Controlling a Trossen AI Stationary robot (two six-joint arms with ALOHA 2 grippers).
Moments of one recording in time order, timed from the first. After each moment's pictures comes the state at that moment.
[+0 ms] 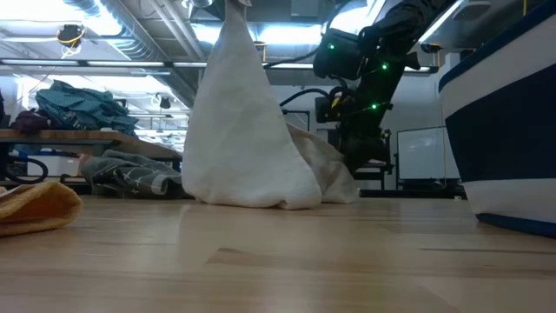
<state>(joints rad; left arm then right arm) -0.19 1.23 0.92 0.58 -1.24 0.78 -0.18 1.75 1.06 -0.42 0.45 -0.32</state>
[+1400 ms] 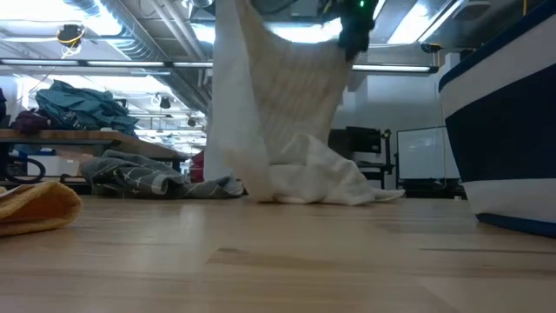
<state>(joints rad) -0.01 1.16 0.92 1.02 -0.93 1.02 -0.31 1.73 1.91 -1.22 0.92 -0.29</state>
